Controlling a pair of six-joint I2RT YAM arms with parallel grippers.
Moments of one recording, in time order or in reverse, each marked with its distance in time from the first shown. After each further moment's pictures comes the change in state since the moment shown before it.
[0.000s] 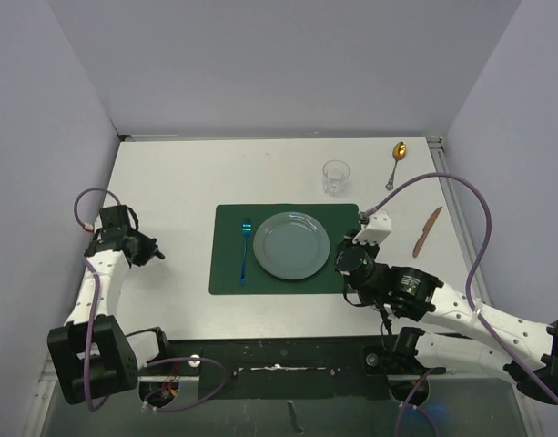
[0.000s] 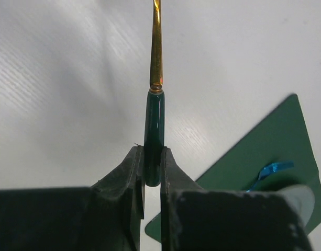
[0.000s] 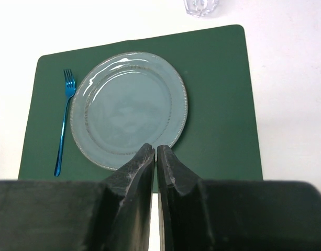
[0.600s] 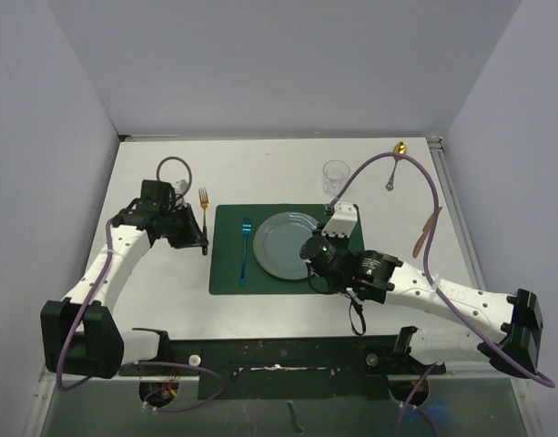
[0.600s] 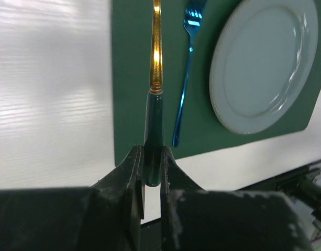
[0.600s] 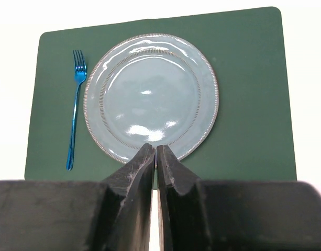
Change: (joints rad) left arm -0.287 0.073 0.263 -0.166 0.374 0.445; right arm 0.026 0.291 0.159 0.008 -0.042 0.050
